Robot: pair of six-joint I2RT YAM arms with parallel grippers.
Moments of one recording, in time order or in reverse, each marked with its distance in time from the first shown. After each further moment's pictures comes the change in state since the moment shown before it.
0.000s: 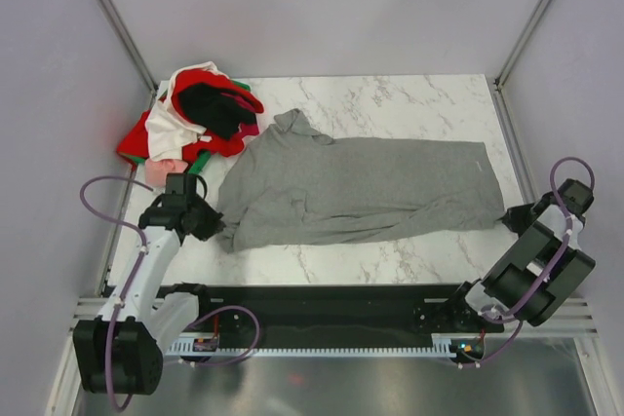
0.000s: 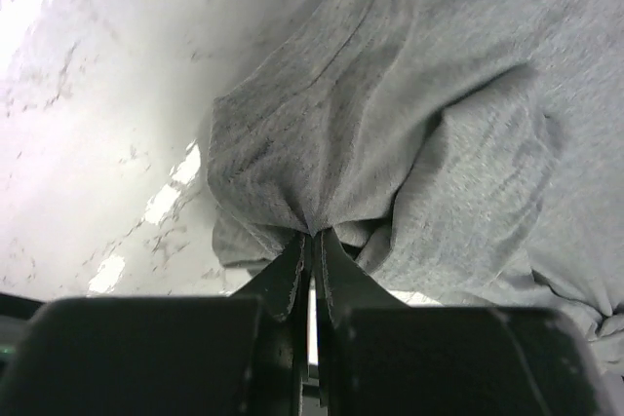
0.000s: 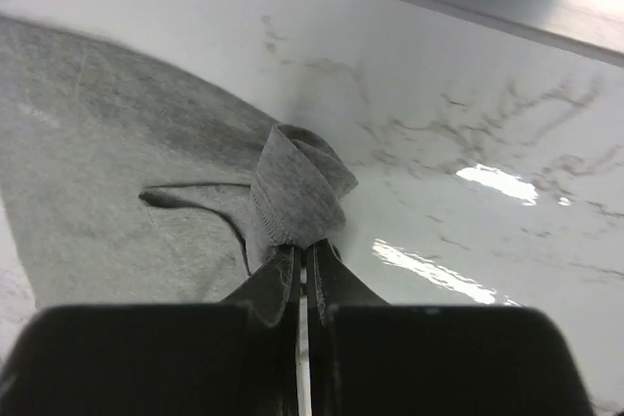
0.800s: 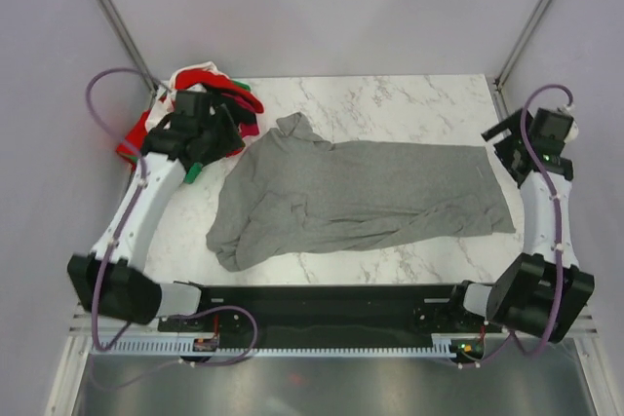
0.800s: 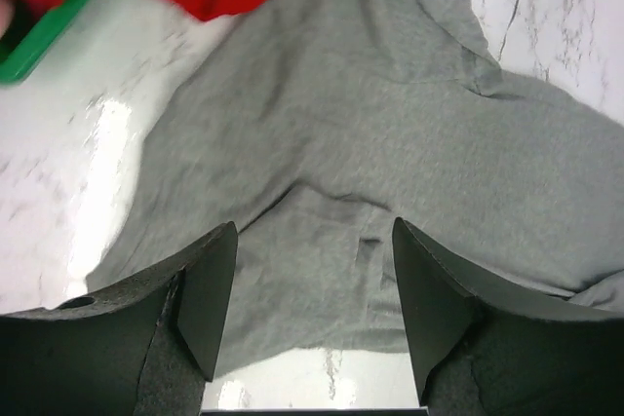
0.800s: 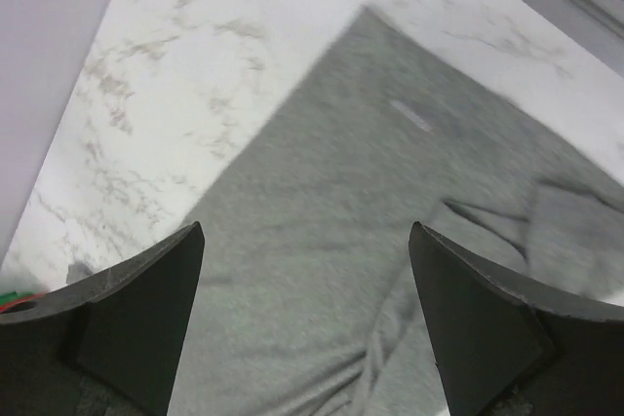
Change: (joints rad) left arm -0.150 0.285 0.626 -0.106 -0.087 0.237; right arm 0.342 -0.141 0.282 -0.081 0.125 -0.005
